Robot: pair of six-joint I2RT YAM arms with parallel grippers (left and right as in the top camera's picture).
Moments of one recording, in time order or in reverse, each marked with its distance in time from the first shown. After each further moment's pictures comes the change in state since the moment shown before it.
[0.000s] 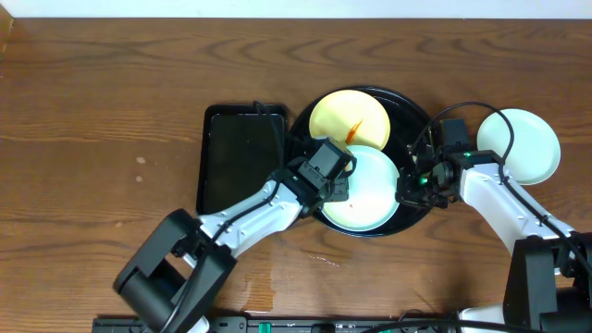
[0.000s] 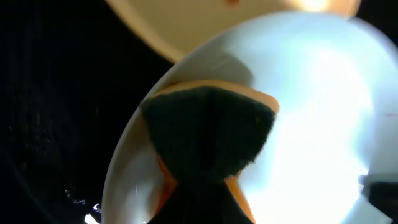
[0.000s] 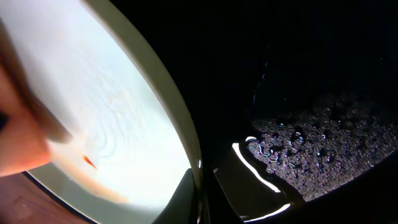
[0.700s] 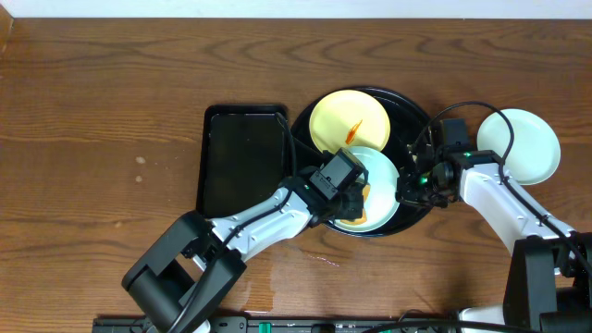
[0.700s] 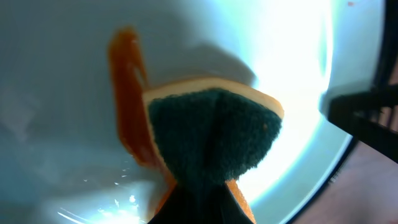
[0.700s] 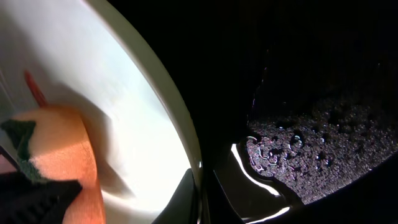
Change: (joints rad) left arm -0.069 0.036 0.000 -0.005 0.183 -0.029; right arm 0.000 0.000 0.000 0.007 0.002 -0.005
